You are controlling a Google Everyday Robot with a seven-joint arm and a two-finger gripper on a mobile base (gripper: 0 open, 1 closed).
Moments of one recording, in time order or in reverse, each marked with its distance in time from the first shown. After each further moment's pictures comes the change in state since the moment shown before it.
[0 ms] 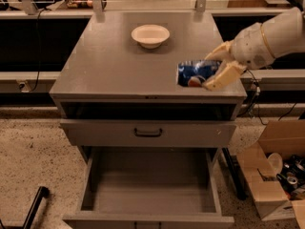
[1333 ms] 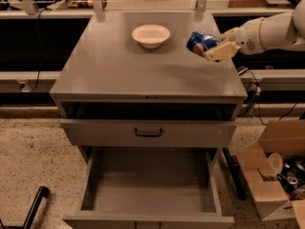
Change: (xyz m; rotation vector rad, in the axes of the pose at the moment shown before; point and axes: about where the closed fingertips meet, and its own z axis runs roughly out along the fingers) arm 0.055 -0.145 0.014 0.291 -0.136 0.317
